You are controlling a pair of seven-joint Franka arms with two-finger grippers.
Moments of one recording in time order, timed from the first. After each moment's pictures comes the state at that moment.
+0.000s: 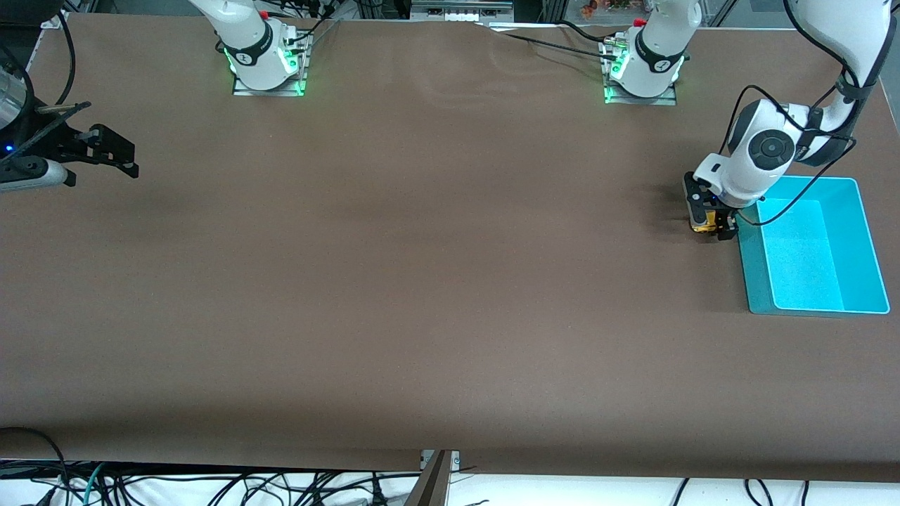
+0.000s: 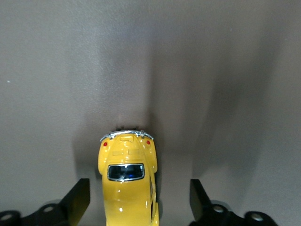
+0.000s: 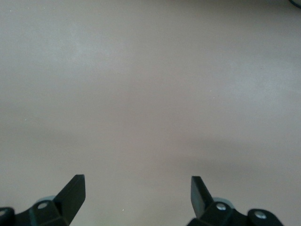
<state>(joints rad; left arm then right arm) 0.40 0.25 -0.16 -2.53 0.67 2.69 1.10 -0.08 0.00 0.10 -1.64 -0.01 1.63 -0.14</state>
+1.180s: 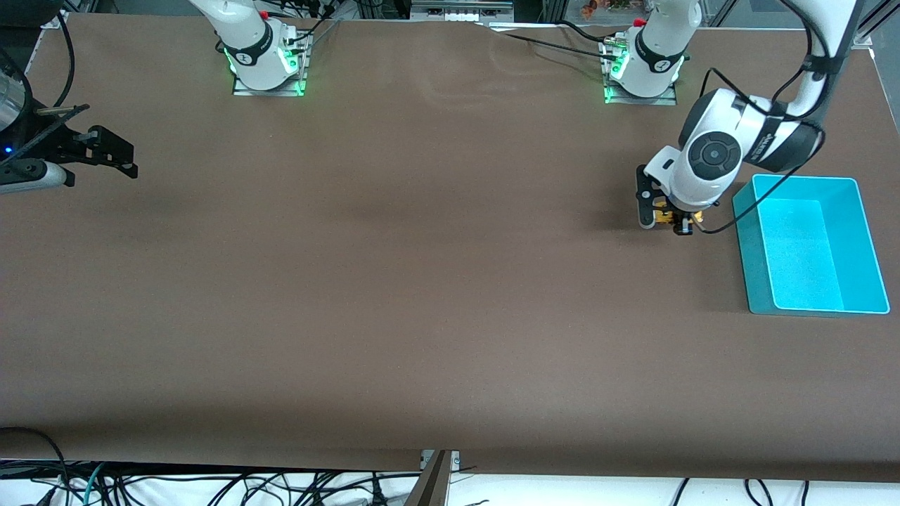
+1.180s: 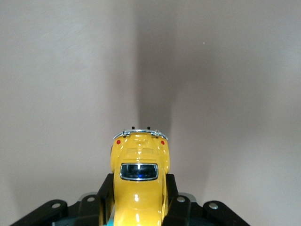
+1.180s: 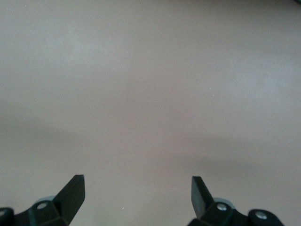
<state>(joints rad) 0.41 0.14 -0.59 -2.21 0.40 2.04 1.11 -0.08 0.00 0.10 -1.64 -0.01 1.62 -0.14</state>
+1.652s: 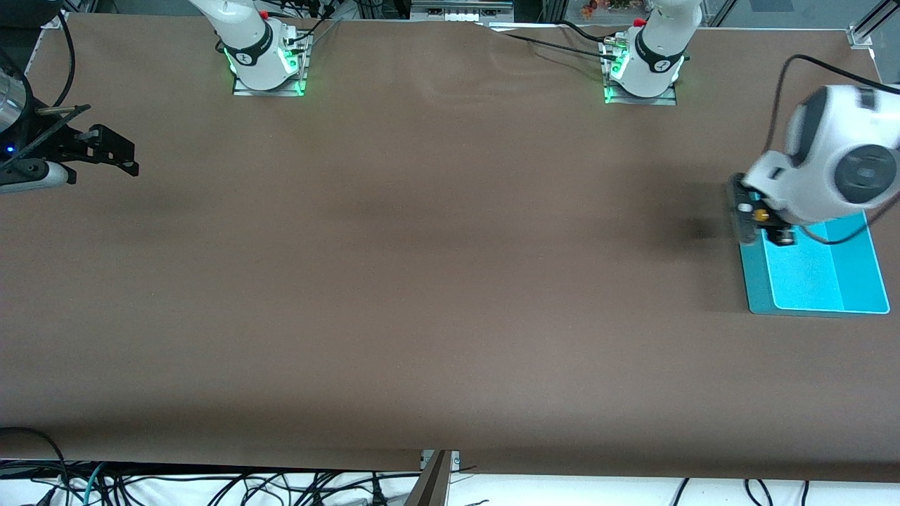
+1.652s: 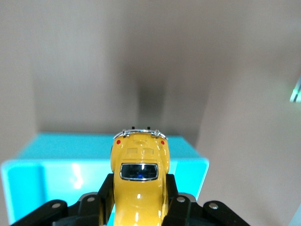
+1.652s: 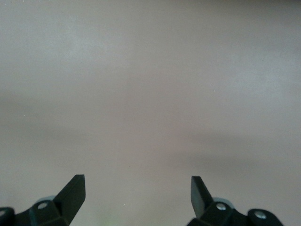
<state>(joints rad) 0.66 0.21 -0.55 -1.94 0.40 1.82 1.40 -0.08 0.00 0.10 -1.63 -0.01 1.61 -0.14</state>
